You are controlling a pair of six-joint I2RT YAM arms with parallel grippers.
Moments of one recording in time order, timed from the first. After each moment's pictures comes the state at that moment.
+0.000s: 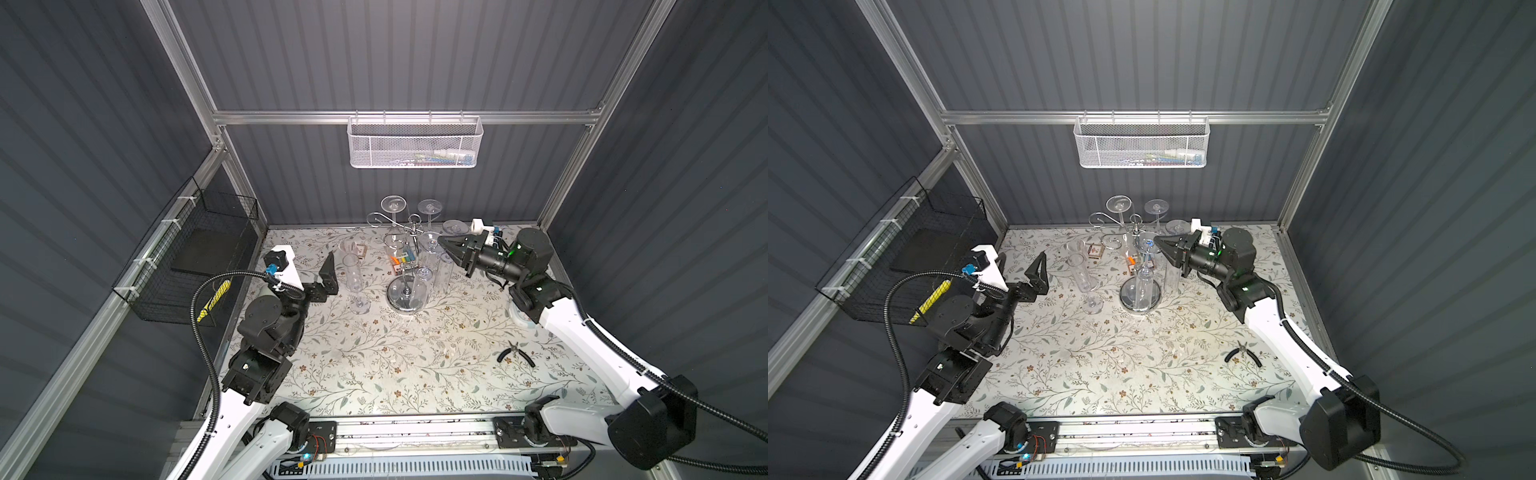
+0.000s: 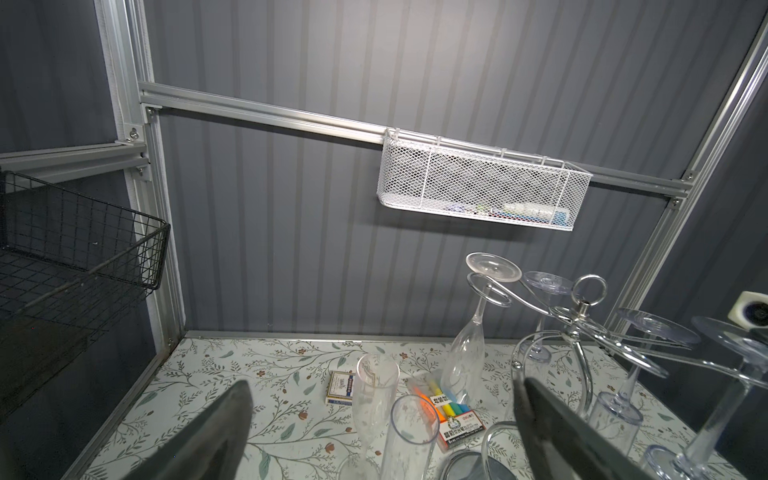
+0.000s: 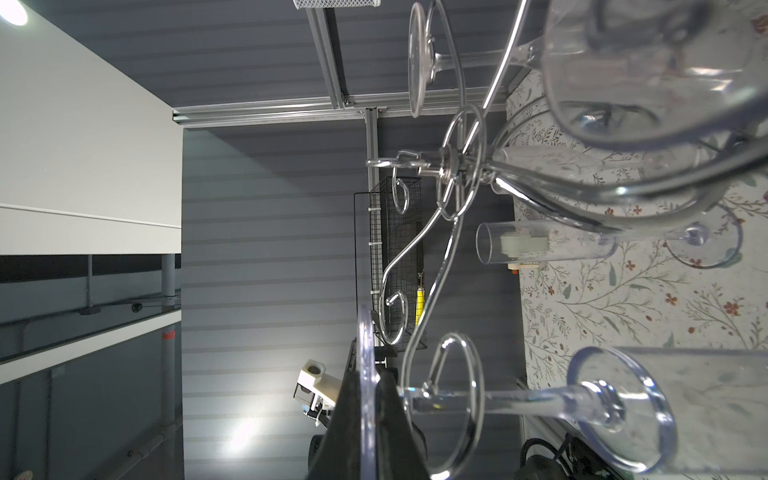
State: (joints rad) left arm -0.48 0.66 0.82 -0.06 -0.31 -0.12; right arm 0.39 1.25 1.07 0.21 -0.67 1.62
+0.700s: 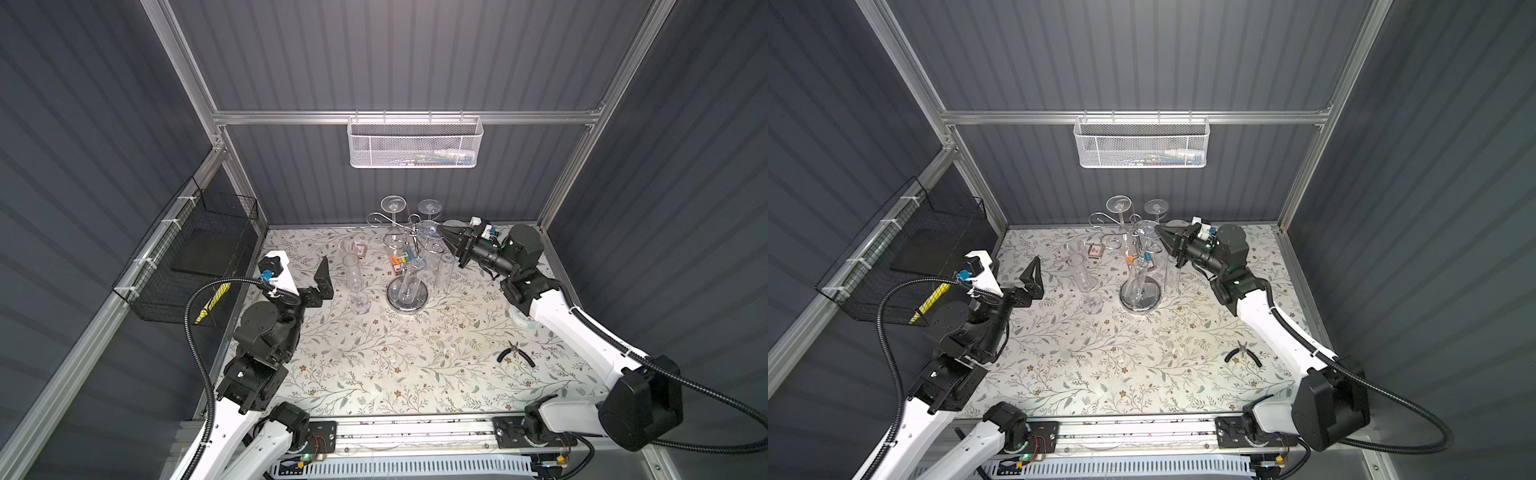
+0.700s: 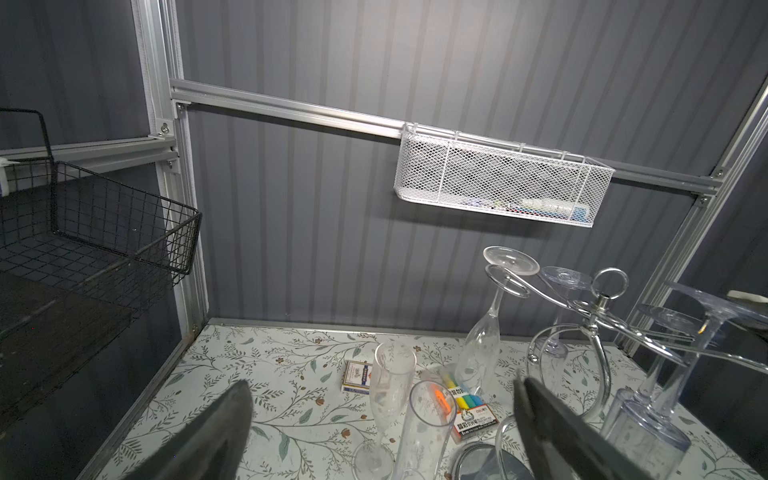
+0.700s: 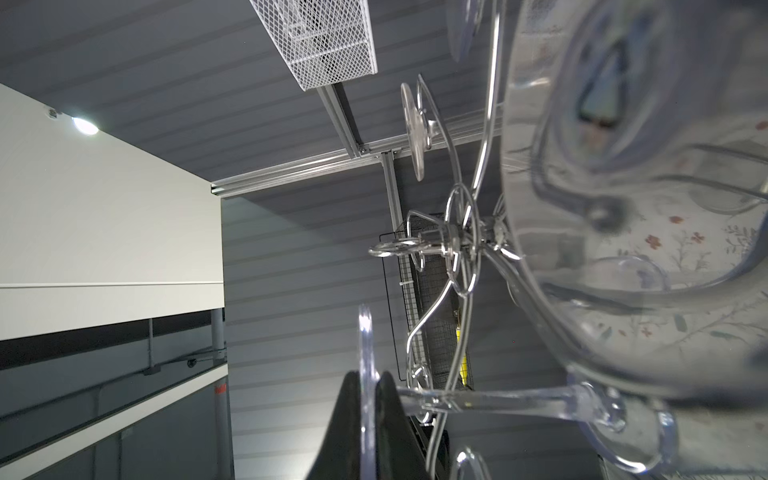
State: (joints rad) left arm -0.48 0.62 0.81 -0.11 -0.35 -0.12; right arm 0.39 1.34 1.08 0.34 -0.56 1.80
